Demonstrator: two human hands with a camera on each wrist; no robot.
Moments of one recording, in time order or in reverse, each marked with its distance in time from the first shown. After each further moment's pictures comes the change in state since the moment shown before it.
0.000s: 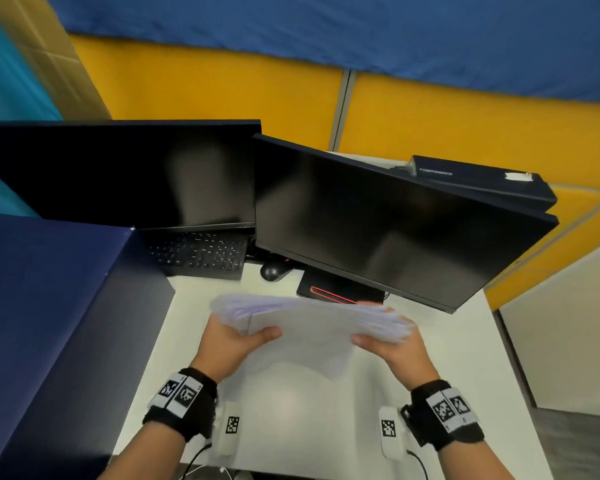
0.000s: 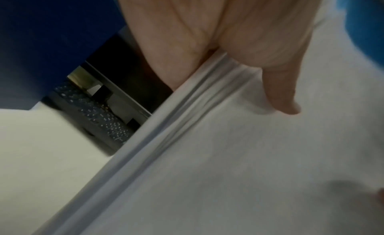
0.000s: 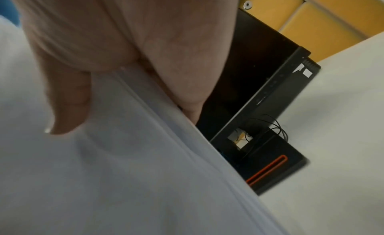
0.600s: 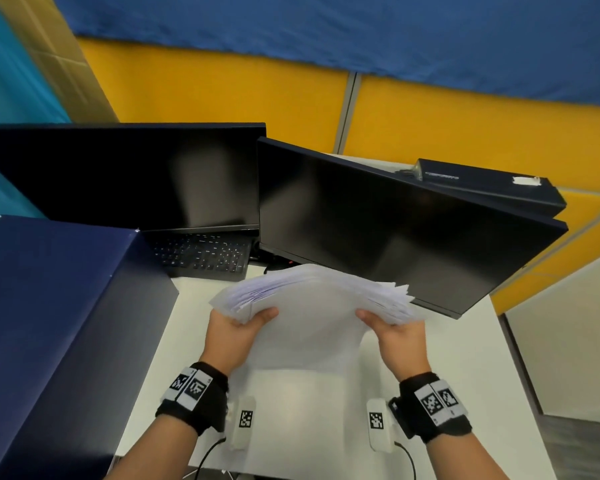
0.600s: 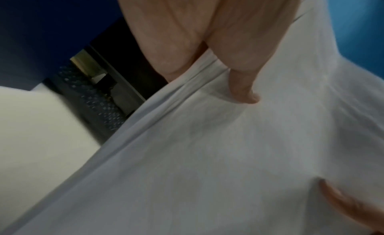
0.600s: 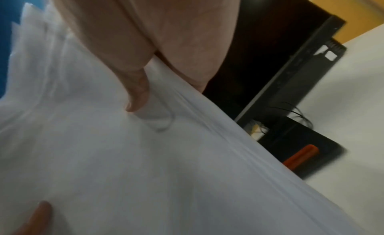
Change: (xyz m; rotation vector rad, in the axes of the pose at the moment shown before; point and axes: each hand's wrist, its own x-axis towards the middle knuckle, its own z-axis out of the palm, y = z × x) left_hand 0.014 0.000 0.009 -0.046 0.192 -0.026; right_hand 0.021 -0.008 0.018 0.036 0.246 -0.042
